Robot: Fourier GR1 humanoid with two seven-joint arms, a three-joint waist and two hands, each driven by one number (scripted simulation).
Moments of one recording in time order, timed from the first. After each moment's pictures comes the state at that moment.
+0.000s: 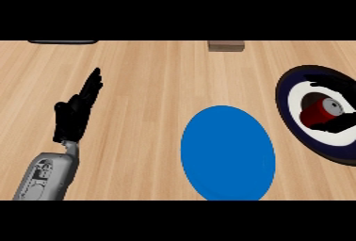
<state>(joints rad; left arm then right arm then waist) -0.28 0.22 -0.05 -1.40 -0.04 0.08 0.09 -0.71 -0.63 -0.15 -0.36 0.47 0.36 -0.74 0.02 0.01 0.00</state>
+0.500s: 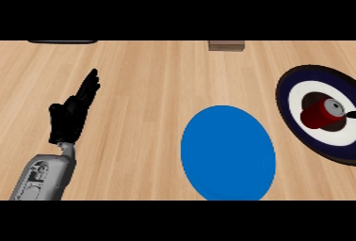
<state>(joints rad) -0.27 0.23 -0.03 -1.41 -0.04 0.06 0.09 -0.77 -0.76 -0.39 -0.21 0.23 0.50 -0.62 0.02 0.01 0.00</state>
